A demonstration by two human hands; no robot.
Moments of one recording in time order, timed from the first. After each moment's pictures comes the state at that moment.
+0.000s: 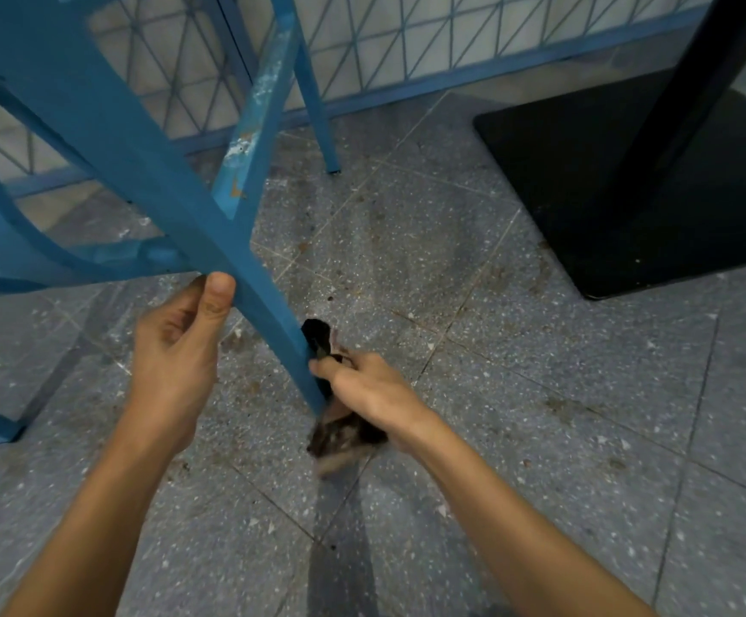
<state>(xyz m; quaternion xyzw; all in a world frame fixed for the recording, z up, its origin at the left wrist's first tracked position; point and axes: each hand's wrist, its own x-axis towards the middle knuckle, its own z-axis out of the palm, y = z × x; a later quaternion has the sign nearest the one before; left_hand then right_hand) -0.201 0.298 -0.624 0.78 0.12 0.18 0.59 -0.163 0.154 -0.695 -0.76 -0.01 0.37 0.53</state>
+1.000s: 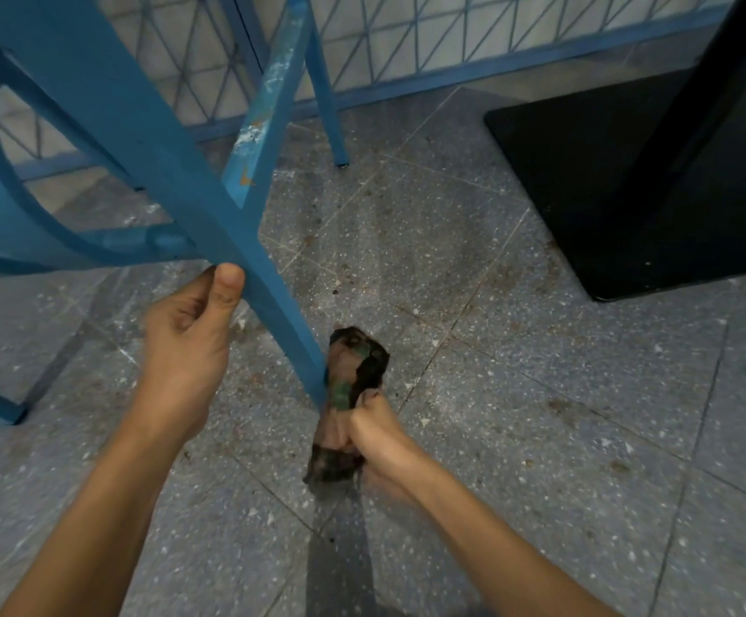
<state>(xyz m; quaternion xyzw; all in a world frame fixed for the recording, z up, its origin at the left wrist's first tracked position) -0.193 0.298 -0.632 0.76 0.13 0.19 0.61 -0.197 0.165 -0.735 -0.62 0.10 0.41 0.66</state>
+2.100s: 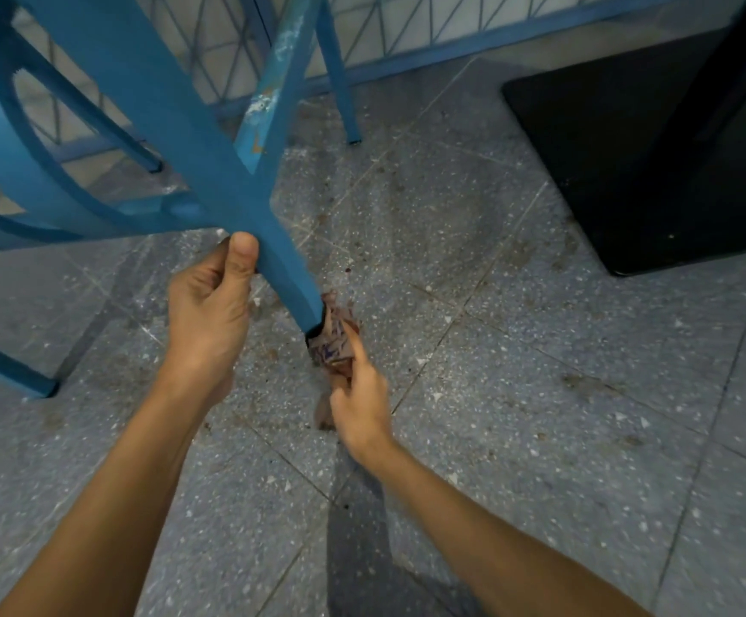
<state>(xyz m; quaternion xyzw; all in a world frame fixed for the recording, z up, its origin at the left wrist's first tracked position) -0.195 0.301 -0.638 0.75 0.13 0.19 0.62 -0.214 0.198 -0.760 -0.76 0.00 0.18 0.62</state>
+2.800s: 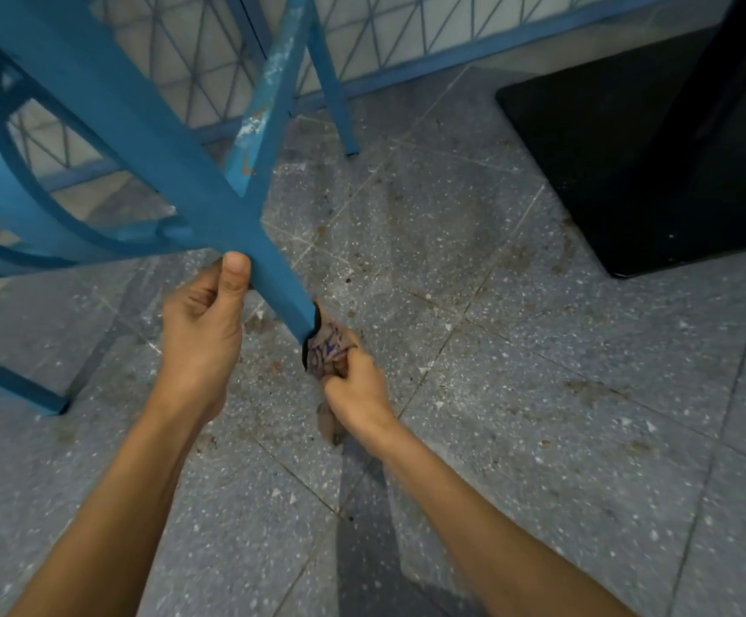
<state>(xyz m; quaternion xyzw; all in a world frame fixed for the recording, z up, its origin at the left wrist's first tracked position) -0.197 0.291 -0.632 0.78 0.15 0.18 0.58 -0.189 0.196 -0.748 -0.72 -0.02 0.23 0.65</state>
